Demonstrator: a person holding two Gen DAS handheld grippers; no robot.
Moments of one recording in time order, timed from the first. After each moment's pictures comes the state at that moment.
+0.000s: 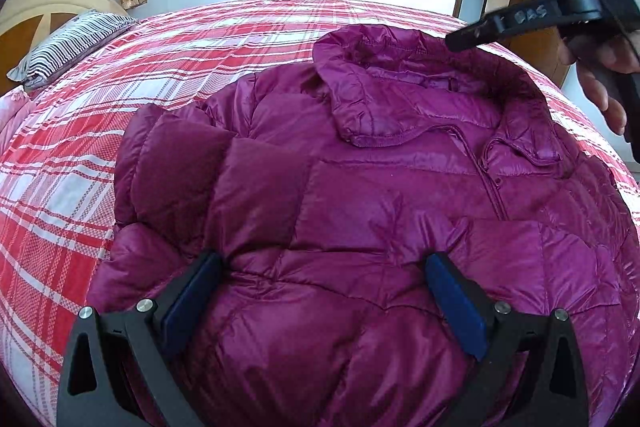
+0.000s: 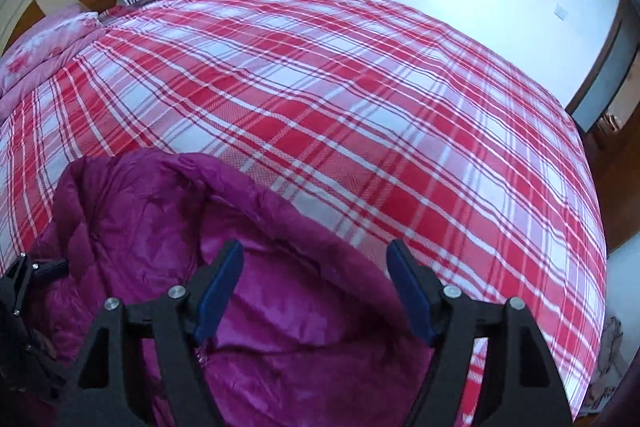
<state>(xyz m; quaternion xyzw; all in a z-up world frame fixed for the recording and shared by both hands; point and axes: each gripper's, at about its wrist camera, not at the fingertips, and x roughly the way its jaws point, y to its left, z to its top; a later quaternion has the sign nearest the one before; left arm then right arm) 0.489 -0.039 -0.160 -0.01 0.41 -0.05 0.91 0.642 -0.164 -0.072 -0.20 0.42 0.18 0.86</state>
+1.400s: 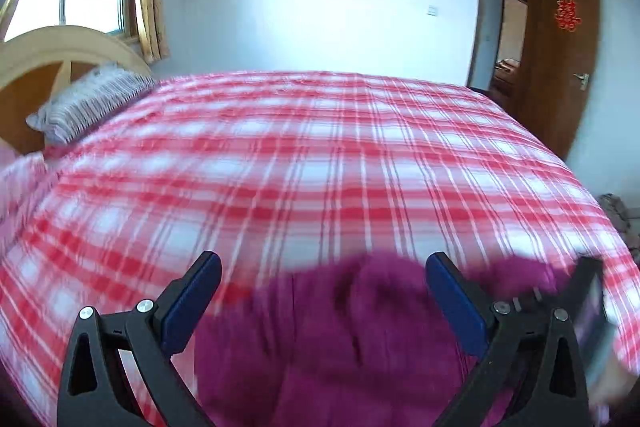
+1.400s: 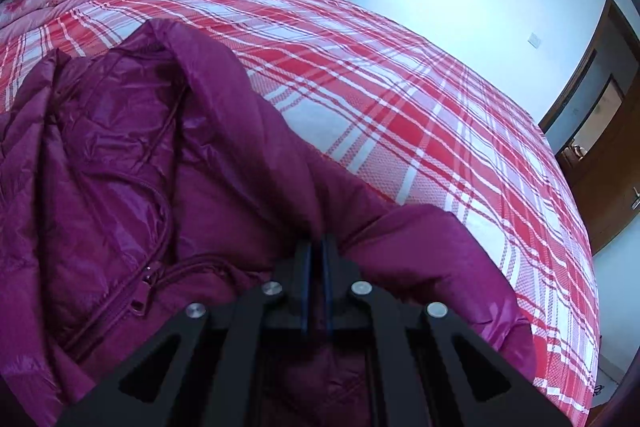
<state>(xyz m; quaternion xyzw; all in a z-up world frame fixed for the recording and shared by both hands) 0.588 -0.043 -0.031 -0.01 0.32 0.00 0.95 0.591 -0.176 -0.161 -0.24 0.36 0.13 0.89</state>
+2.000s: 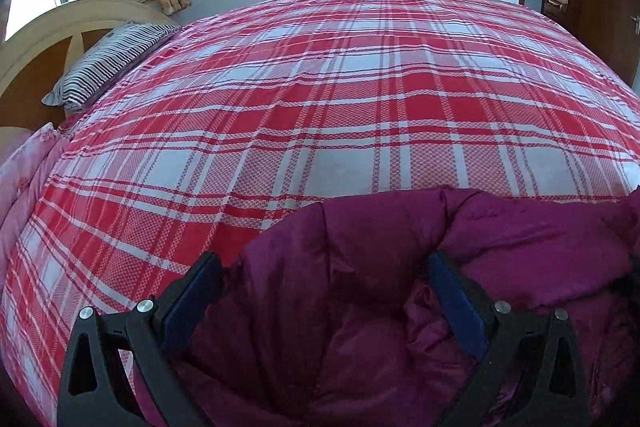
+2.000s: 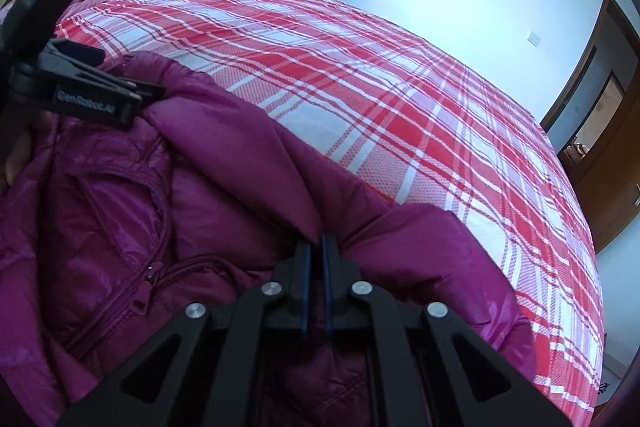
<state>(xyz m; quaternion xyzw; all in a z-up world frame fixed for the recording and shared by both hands) 0.632 -0.046 -0.153 0.05 0.43 0.08 0.90 0.586 -0.179 -0.154 -0.23 0.36 0.14 0.89</state>
